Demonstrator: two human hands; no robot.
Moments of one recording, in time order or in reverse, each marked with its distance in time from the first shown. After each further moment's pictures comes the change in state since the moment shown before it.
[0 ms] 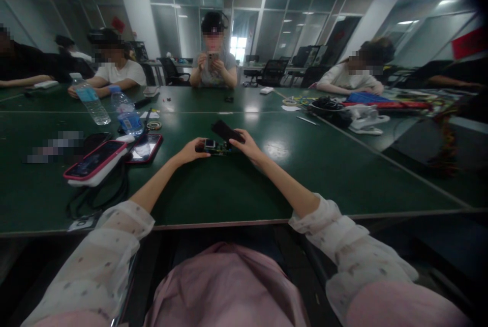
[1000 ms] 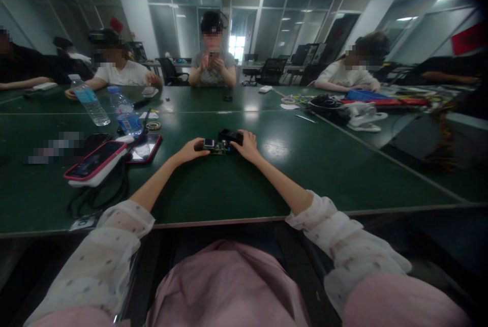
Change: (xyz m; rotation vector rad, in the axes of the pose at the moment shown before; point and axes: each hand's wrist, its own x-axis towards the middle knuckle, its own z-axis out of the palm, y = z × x) left_hand -0.002 0.009 0.001 0.047 -0.010 -0.048; right_hand 0.001 0.020 -0.003 -0.658 0.232 0.027
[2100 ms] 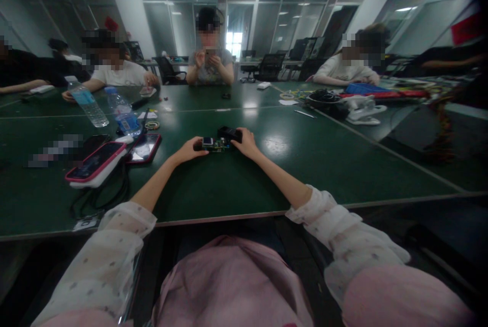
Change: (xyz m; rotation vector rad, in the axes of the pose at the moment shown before) left_hand -0.001 -0.004 -0.001 0.053 -0.013 0.042; right_hand 0.002 0.008 0.004 0.010 0.011 -0.042
